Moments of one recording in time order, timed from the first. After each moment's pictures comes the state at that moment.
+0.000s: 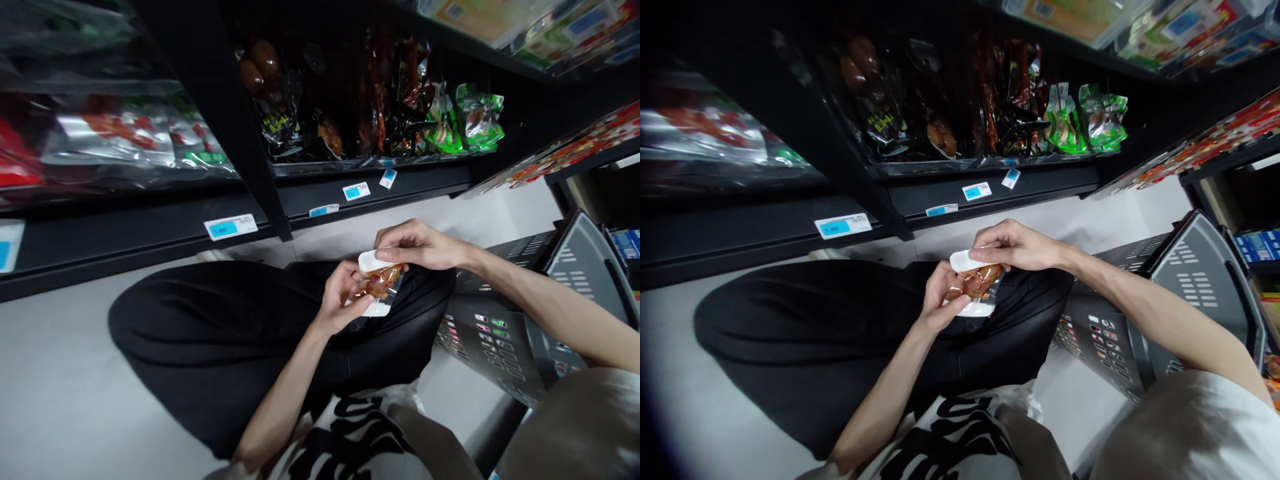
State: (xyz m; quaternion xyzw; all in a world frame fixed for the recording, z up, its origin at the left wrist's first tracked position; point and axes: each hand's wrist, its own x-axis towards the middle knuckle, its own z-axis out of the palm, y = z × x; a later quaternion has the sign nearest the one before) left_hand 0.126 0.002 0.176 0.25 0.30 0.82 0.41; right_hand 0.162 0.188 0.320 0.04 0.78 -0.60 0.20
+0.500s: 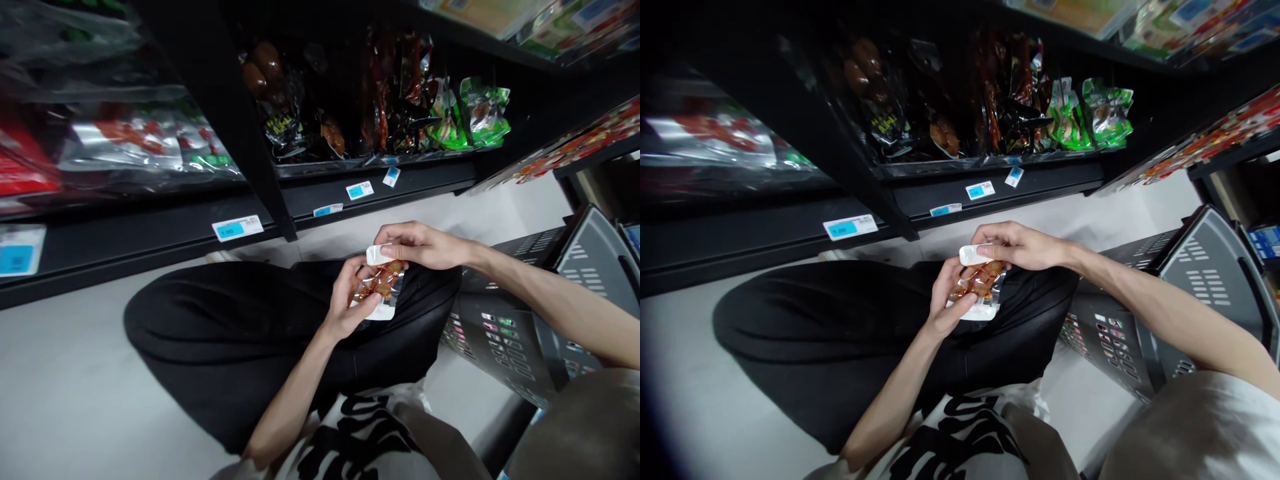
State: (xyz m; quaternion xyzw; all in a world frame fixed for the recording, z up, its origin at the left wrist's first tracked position) left_hand 0.130 0.000 0.188 0.24 0.35 0.81 0.40; right_hand 0.163 0.188 0.314 0.05 0.77 -0.60 0.20
